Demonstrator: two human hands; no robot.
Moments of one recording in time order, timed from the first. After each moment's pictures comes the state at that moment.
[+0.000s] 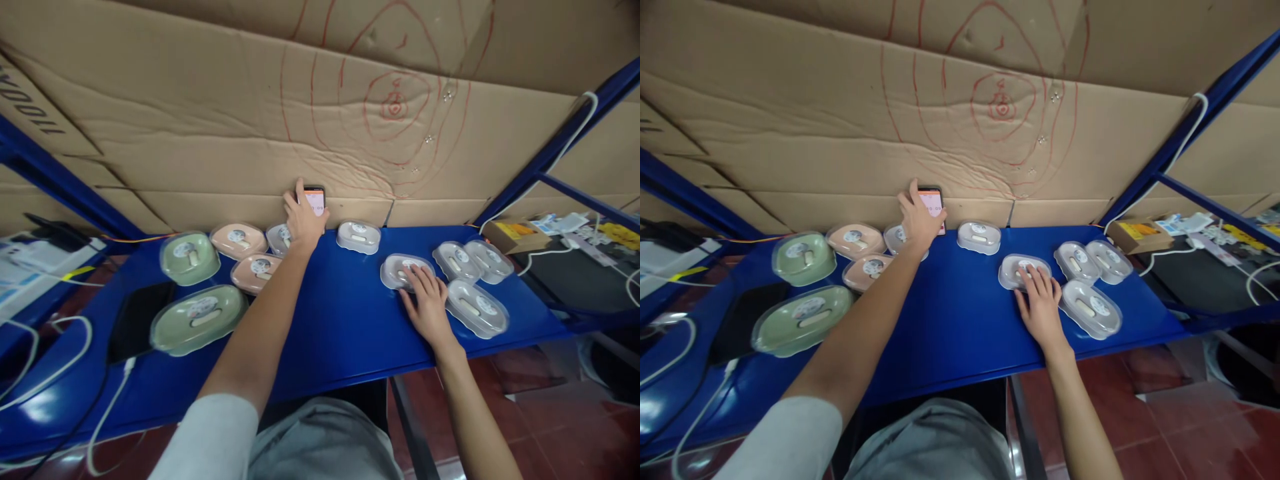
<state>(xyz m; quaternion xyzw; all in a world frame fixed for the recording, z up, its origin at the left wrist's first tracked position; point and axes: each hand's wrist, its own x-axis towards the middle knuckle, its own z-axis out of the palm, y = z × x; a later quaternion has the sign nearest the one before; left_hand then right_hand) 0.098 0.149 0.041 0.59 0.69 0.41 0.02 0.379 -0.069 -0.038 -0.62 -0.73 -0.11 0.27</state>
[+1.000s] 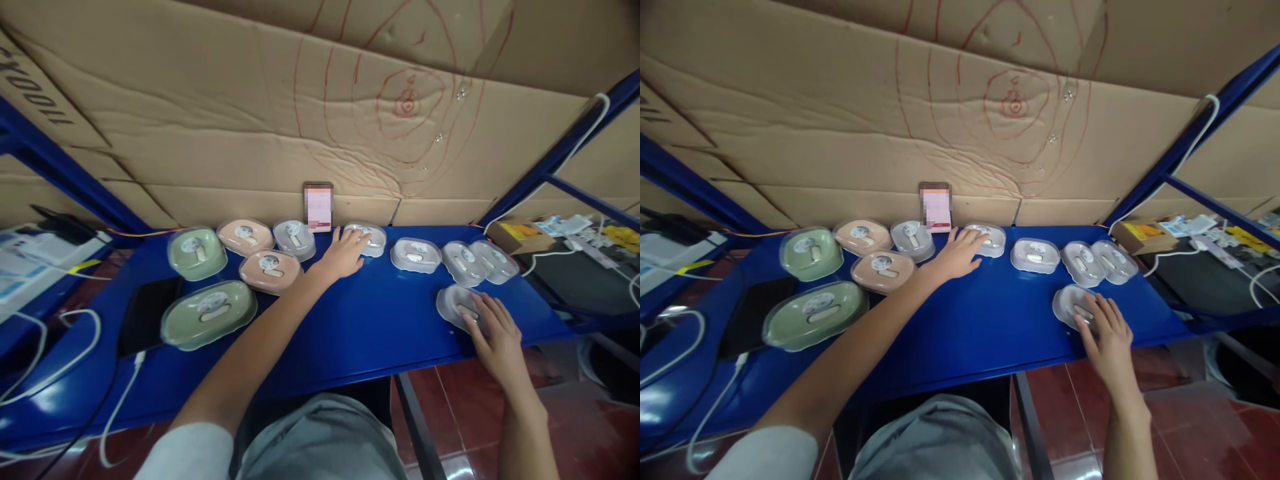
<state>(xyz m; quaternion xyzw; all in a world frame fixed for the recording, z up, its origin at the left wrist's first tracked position) 0.123 0.079 0.019 0.91 0.39 0.17 0.04 0.474 -0.152 -0.038 -0.69 -0.66 -0.15 0.27</state>
